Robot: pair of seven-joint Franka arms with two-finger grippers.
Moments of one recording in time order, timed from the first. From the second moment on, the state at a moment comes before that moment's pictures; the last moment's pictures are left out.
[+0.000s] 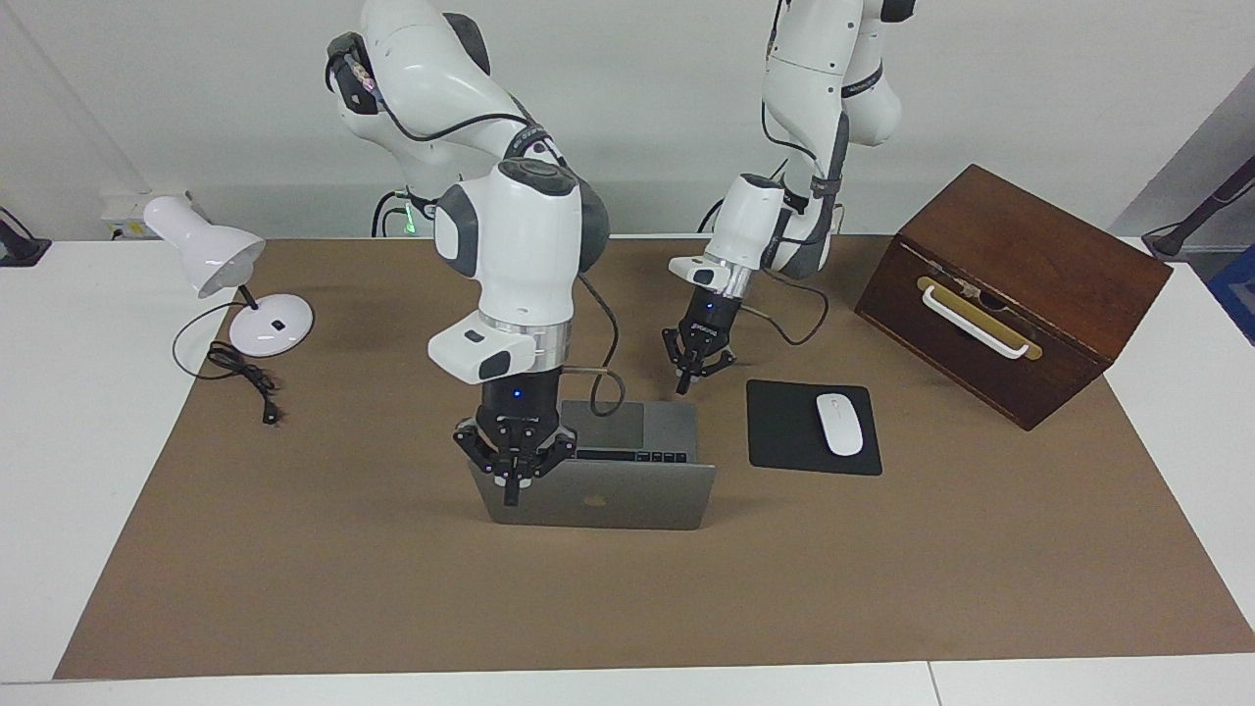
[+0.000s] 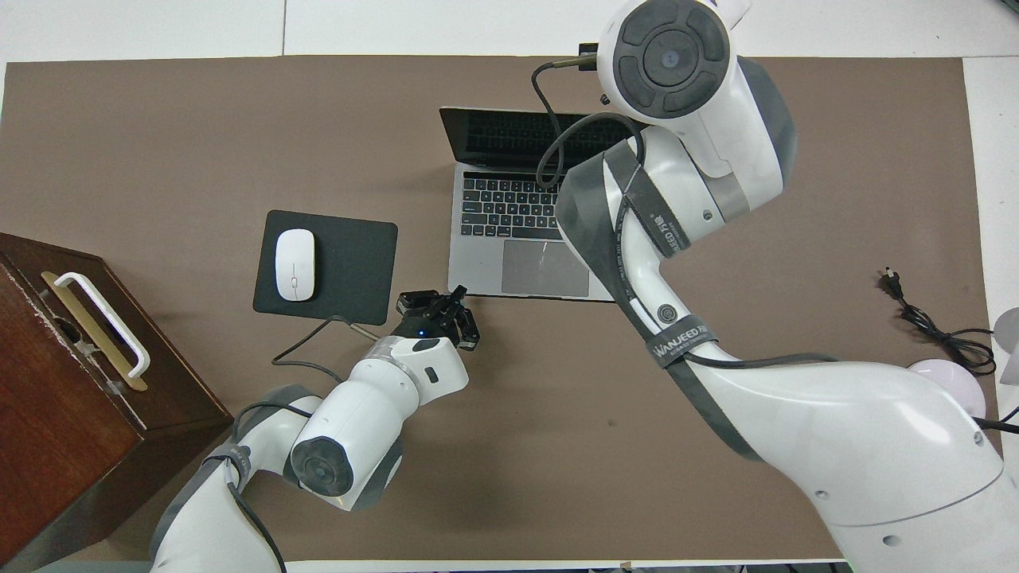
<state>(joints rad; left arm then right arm) -0.74 0.24 0.09 -2.49 -0.09 3.47 0.03 0.39 0.63 -0.01 -1.08 -0.39 2.11 0.56</state>
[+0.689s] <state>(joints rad) -0.75 0.30 0.10 -2.44 -0.08 3.48 0.03 0.42 0.66 -0.01 -1.07 -0.42 2.11 0.64</state>
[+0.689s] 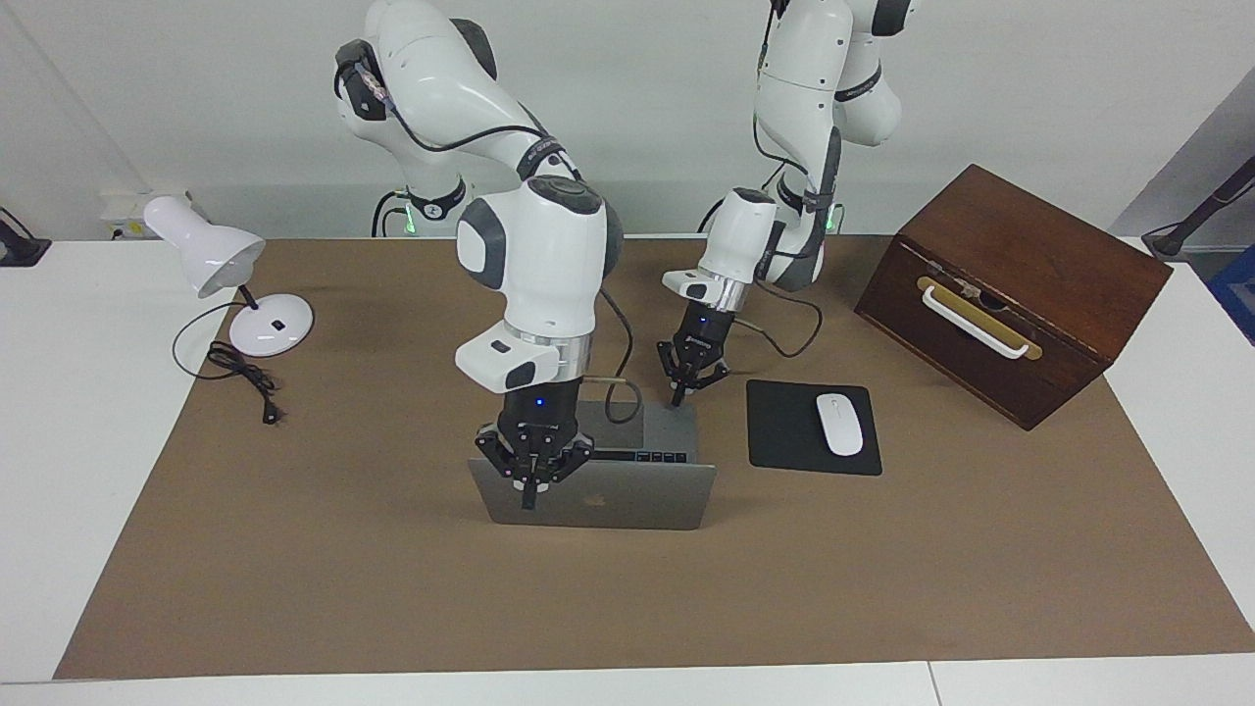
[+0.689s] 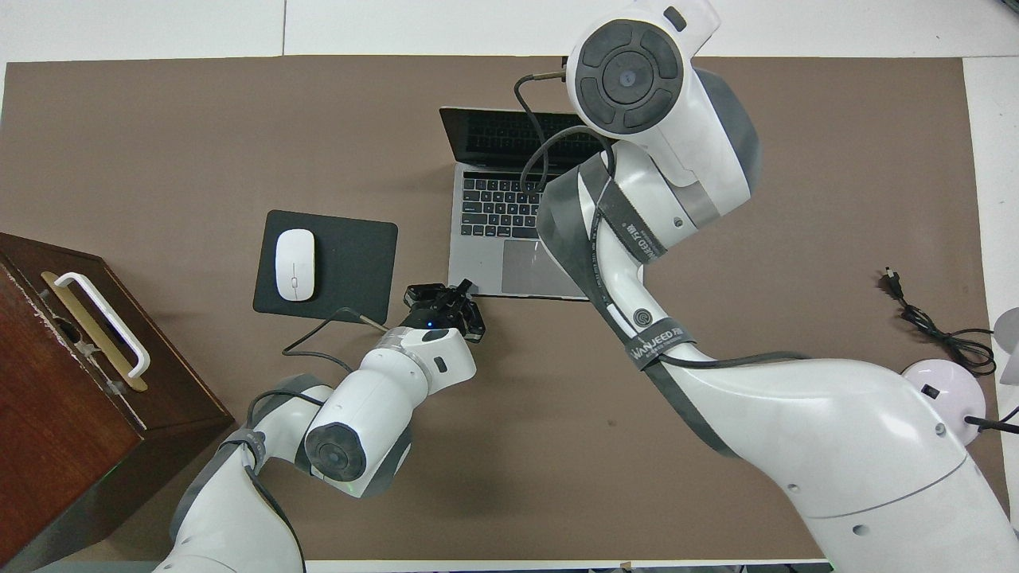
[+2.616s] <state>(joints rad) -0.74 0.32 0.10 -2.42 -0.06 3.49 0.03 0.44 0.67 0.01 -1.07 -0.25 2.09 0.84</state>
